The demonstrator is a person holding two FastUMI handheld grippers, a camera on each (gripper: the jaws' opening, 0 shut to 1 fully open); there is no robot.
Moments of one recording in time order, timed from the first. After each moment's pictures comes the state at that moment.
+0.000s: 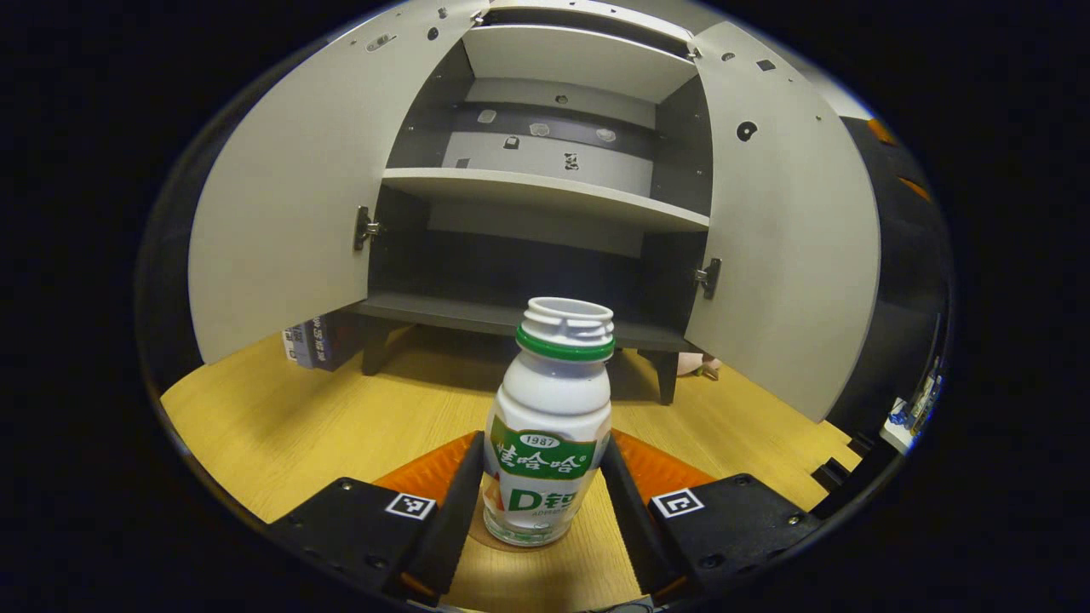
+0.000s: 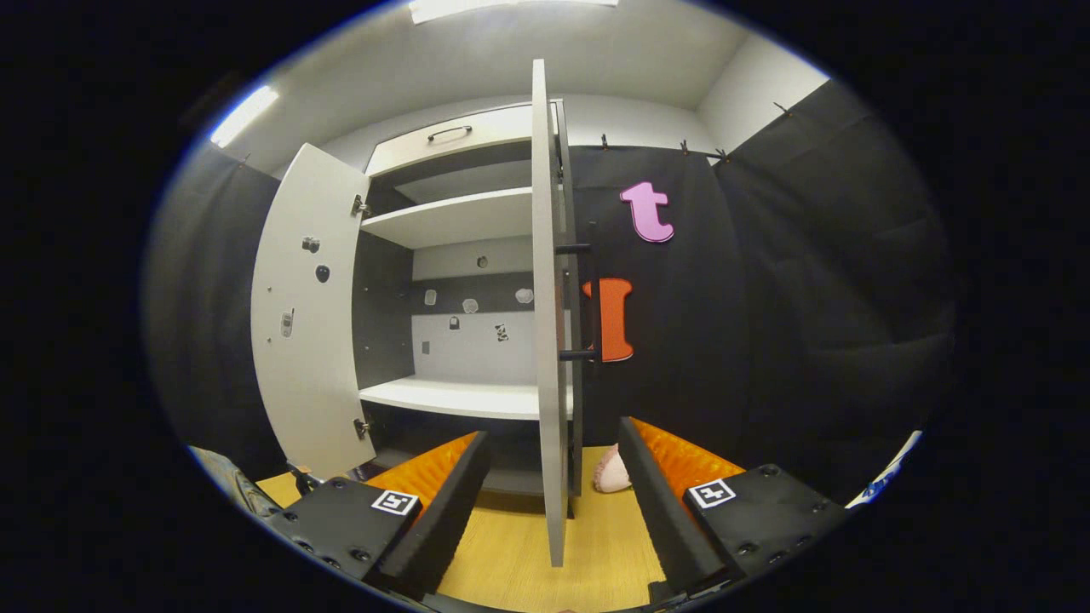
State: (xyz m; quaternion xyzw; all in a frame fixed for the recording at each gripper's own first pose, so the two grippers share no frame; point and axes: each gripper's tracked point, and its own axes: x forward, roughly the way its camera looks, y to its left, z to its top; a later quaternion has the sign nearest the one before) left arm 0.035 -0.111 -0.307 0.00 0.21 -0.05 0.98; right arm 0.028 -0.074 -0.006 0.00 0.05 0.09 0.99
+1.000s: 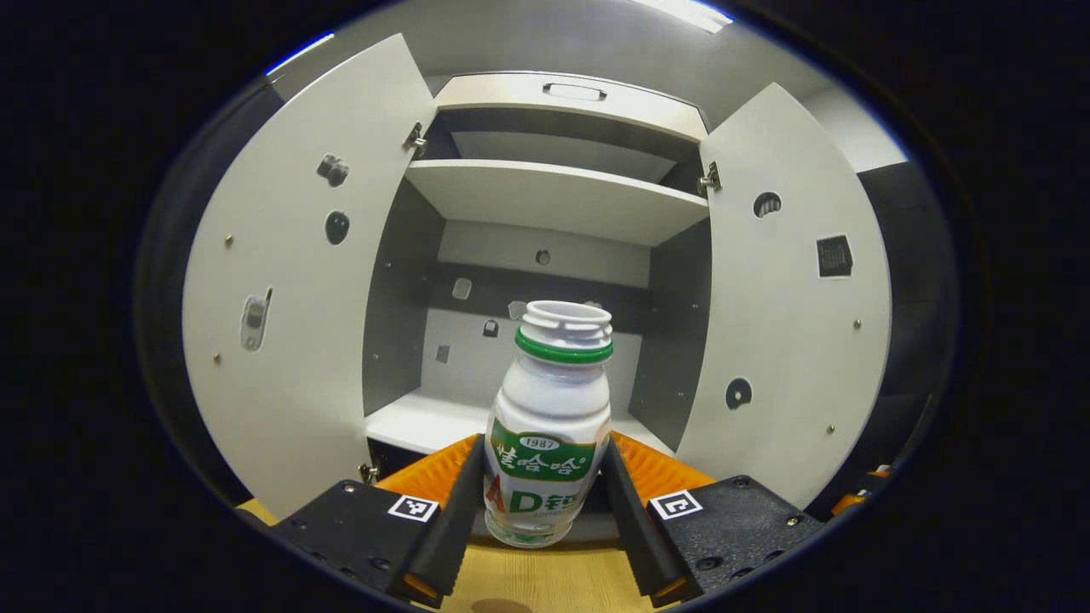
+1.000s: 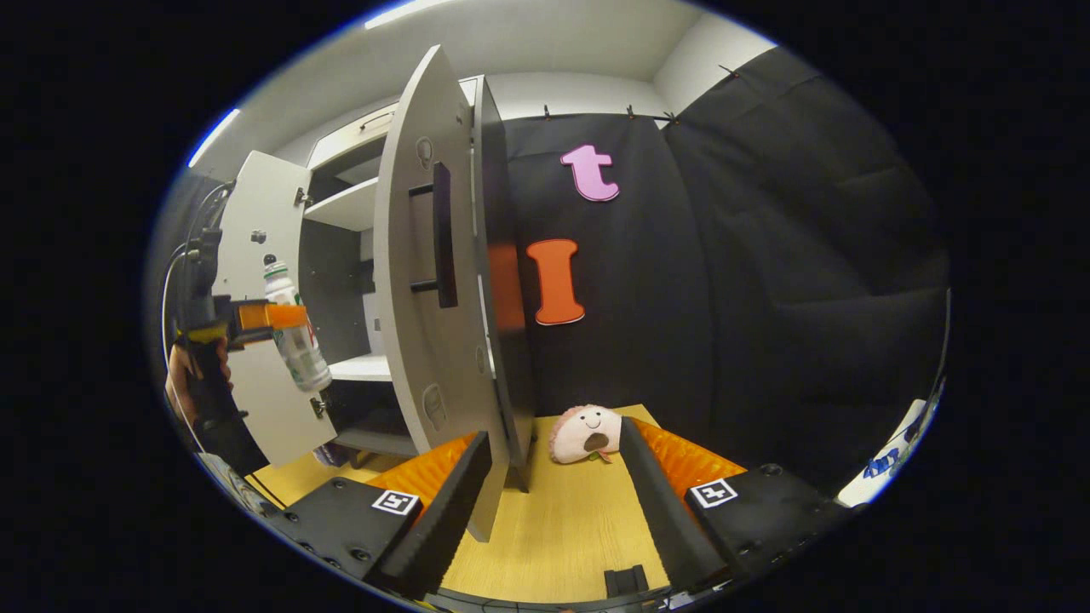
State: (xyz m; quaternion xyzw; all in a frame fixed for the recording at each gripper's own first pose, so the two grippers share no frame) left arm 0.176 -0.169 0.034 0.00 0.07 -0.06 1.00; right arm 0.039 -0.190 -0.065 0.03 0.10 0.03 0.99
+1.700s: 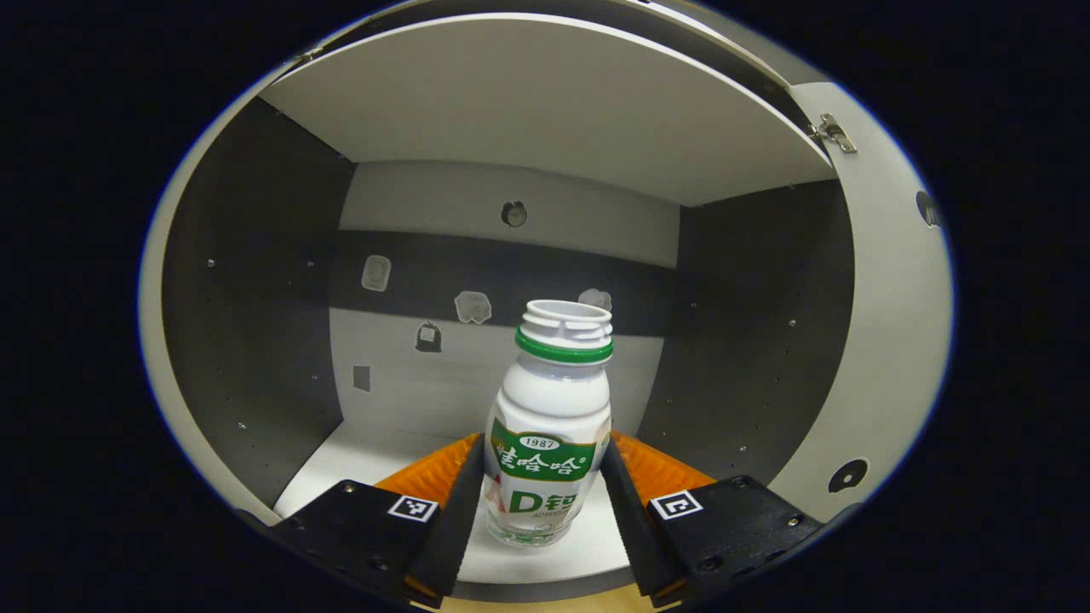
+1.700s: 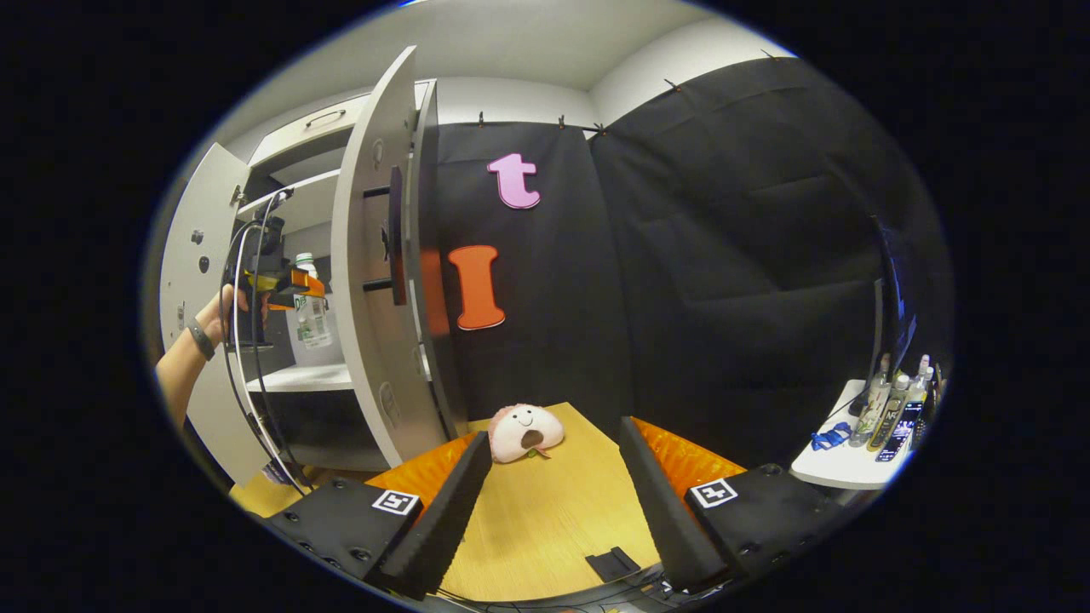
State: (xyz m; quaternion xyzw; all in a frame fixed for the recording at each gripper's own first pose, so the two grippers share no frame) left arm 0.398 -0.199 -0.013 0.00 0.17 -0.13 0.98; right arm 0.009 -0.217 -0.073 0.03 0.08 -0.14 0.99
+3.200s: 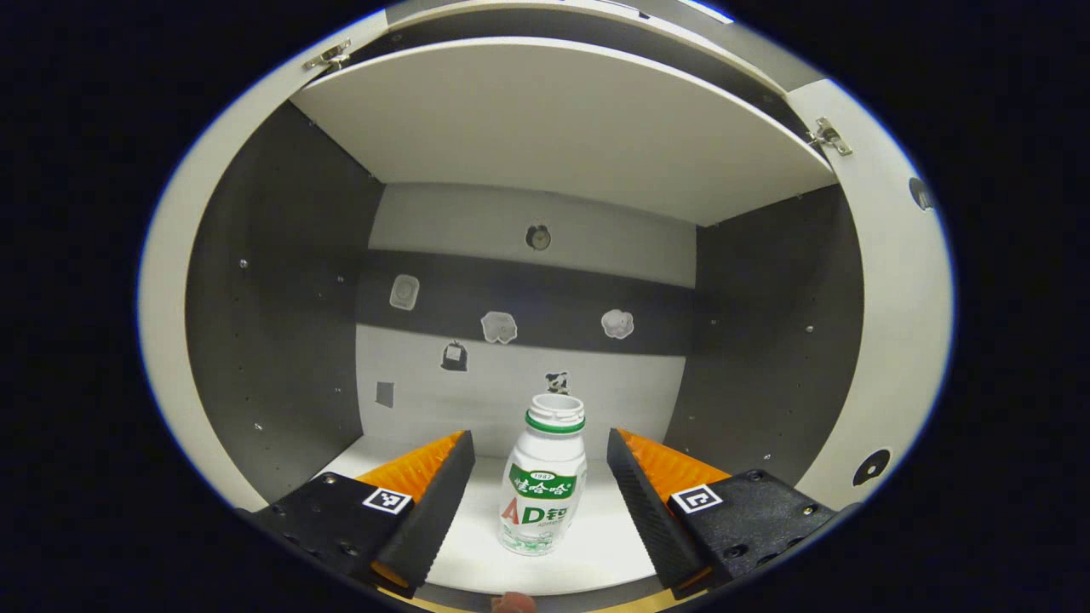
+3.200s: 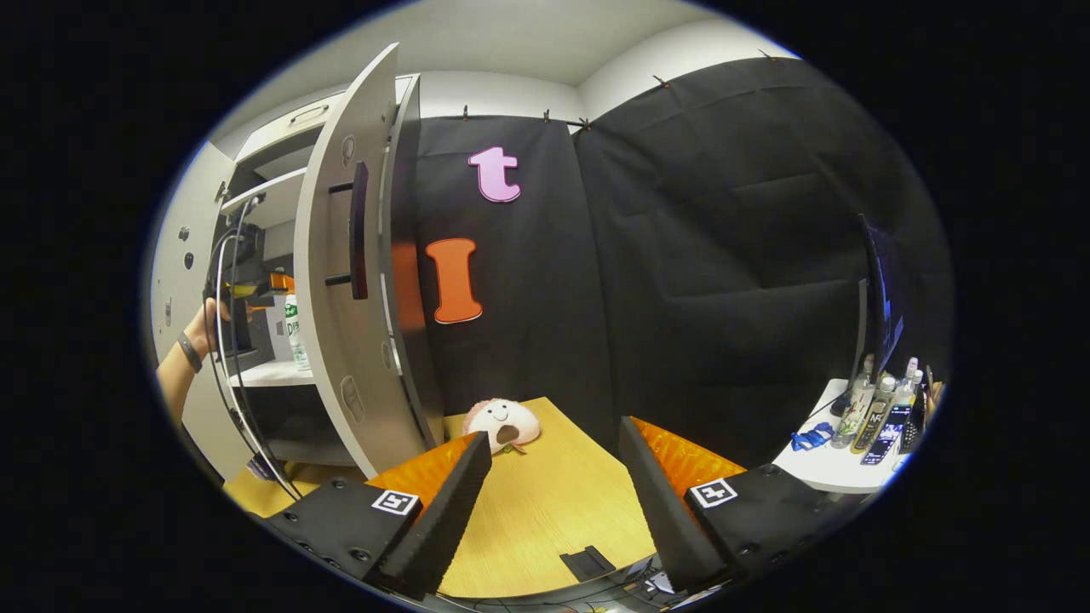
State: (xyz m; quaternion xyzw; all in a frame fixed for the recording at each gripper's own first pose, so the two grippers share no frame) left arm 0.382 -0.171 0.016 0.01 0.08 -0.09 0.99; right arm 0.005 -0.243 -0.078 0.02 0.09 -0.15 0.98
